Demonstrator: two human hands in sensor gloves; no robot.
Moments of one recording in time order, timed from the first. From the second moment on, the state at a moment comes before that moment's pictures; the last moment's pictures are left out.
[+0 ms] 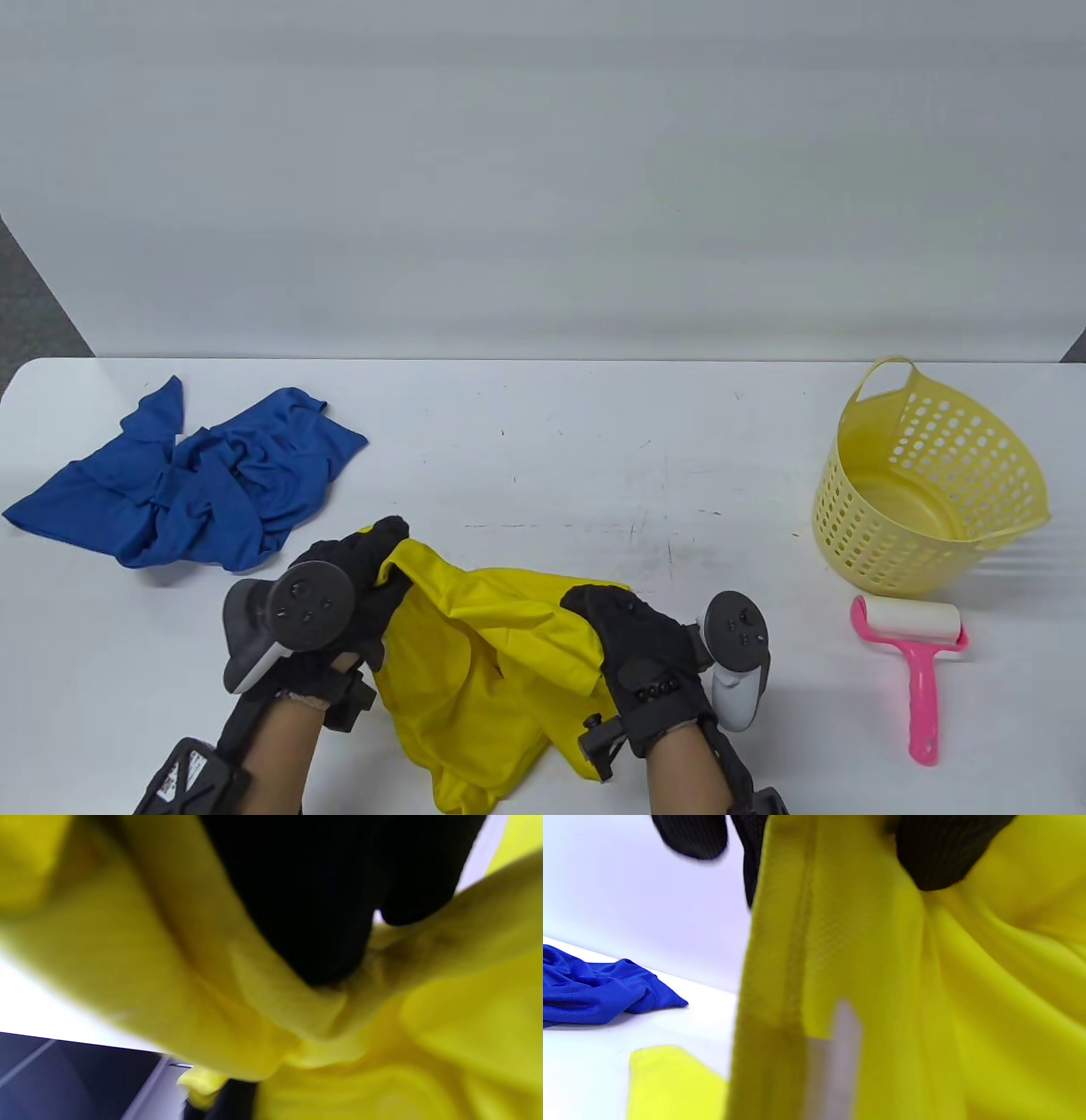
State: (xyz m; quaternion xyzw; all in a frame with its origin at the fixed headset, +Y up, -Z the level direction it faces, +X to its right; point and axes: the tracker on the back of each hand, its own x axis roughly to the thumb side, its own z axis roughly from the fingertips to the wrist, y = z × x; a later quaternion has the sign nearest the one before) left_hand -0.216 -0.653 -0.298 0.07 -0.12 0.16 0.98; right_hand 0.101 -0.716 -0.297 0.10 0.06 0.69 0.71
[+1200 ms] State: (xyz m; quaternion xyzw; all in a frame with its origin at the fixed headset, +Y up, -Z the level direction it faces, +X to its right) left_hand -0.294 -0.604 -0.255 0.31 -0.25 0.54 0.74; right_hand 0.132 -0.708 -0.296 0.06 -0.16 0.89 0.43
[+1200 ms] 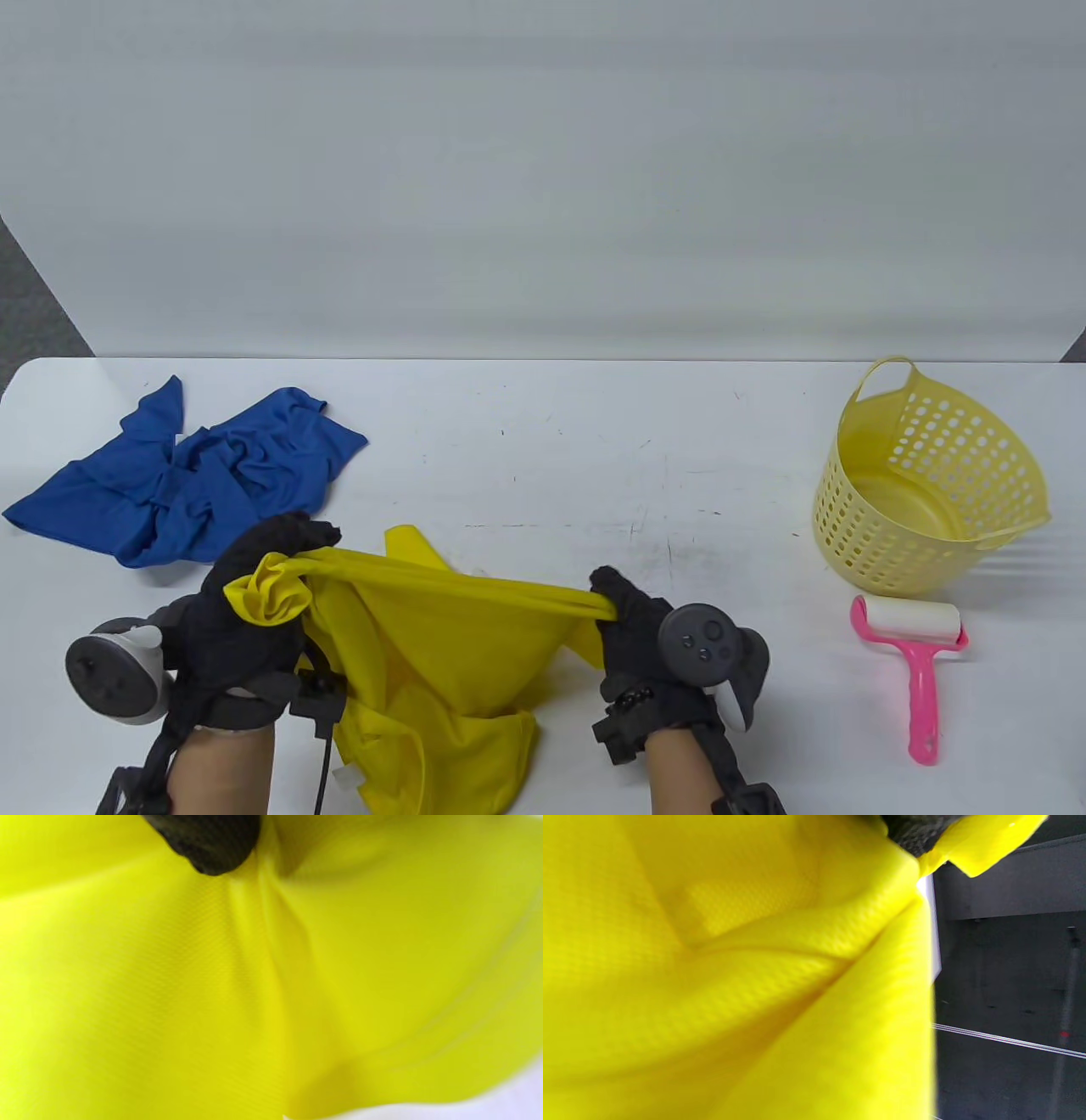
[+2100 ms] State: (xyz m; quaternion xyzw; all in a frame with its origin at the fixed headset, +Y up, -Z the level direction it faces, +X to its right) left_hand -0.311 -0.637 -0.287 0.22 -0.11 0.42 0.88; right_hand 0.139 -0.667 -0.274 0.12 -0.27 0.92 0.27
